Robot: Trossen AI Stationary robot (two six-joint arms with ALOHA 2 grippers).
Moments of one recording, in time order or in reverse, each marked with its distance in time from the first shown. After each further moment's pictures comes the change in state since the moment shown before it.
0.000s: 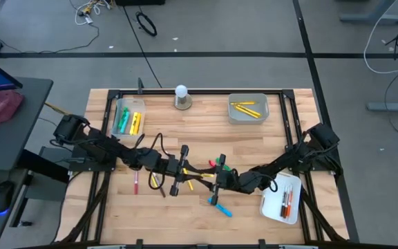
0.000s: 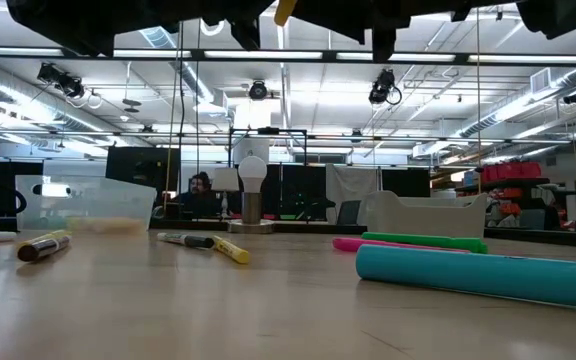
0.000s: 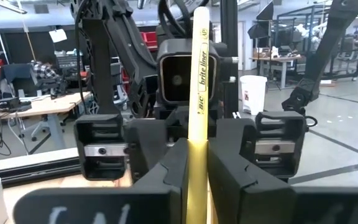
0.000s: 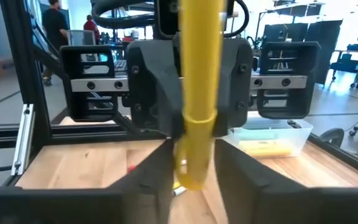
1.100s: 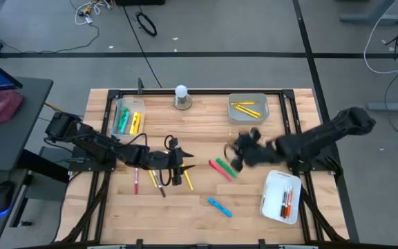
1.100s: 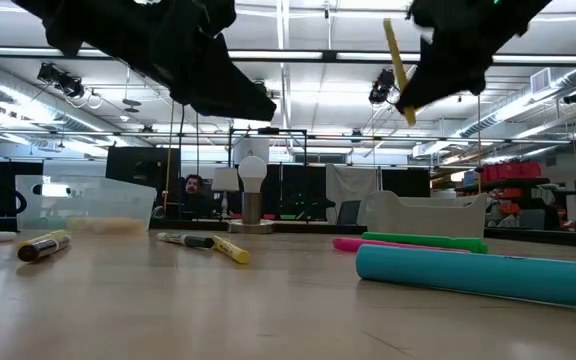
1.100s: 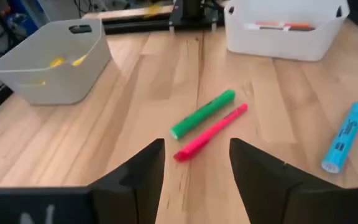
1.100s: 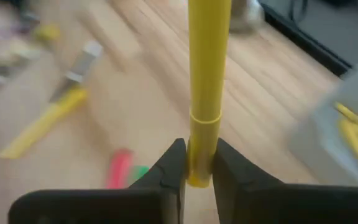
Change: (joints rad) left arm 0.019 -0.110 0.000 -0.660 -0.342 -0.144; right arm -0.212 -0.541 -0.001 -1.447 -0.065 0.680
